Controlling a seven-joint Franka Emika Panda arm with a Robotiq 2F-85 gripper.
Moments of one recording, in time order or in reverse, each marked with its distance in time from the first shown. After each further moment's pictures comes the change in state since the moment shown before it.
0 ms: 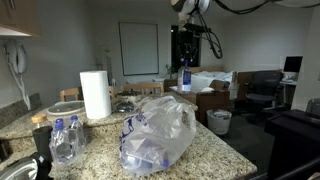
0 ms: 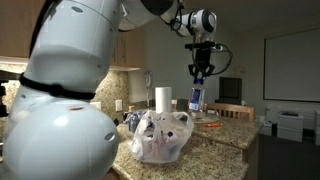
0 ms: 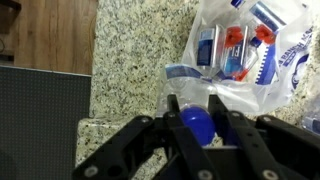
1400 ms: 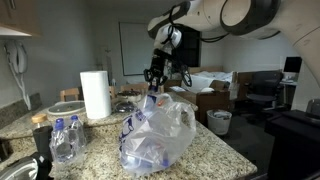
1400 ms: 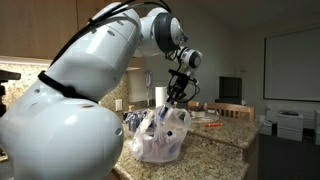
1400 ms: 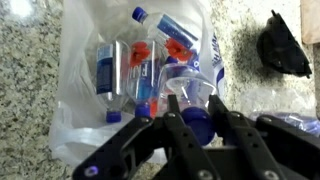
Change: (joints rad) arm 0.123 0.306 0.059 0.103 0.317 0.030 0.183
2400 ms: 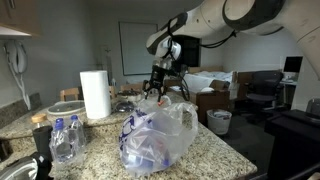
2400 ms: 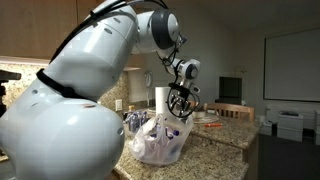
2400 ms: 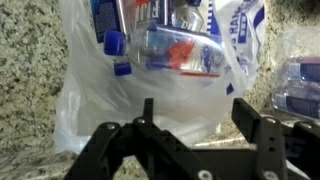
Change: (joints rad) arm 0.021 -0.053 0.000 -0.252 -0.062 0.429 0.017
